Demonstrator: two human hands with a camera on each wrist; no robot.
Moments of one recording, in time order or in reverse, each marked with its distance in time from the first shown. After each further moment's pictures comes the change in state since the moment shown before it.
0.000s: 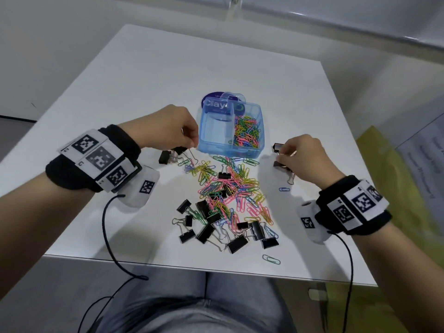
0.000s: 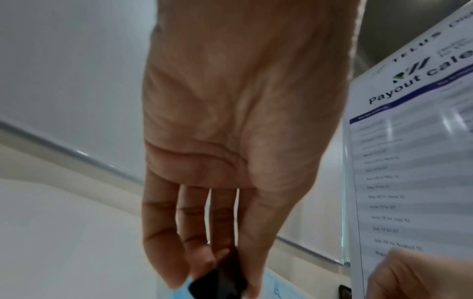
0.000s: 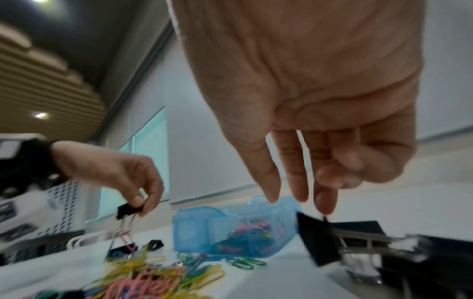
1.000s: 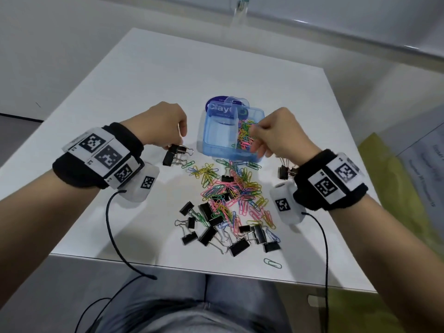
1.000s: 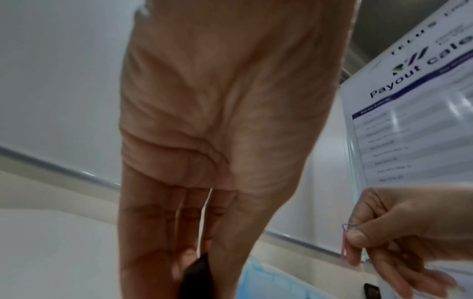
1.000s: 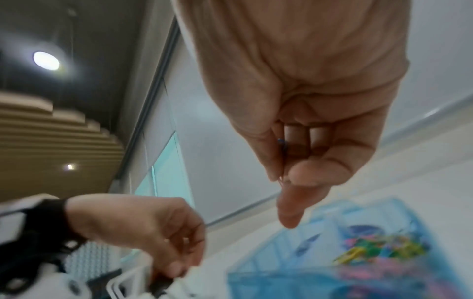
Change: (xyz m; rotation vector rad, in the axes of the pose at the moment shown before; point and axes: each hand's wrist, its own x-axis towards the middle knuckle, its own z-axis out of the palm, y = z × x) left_hand 0.005 -0.018 -0.003 -0.039 0.063 -0.213; right_hand 0.015 -0.072 -0.007 0.398 -0.116 -0.149
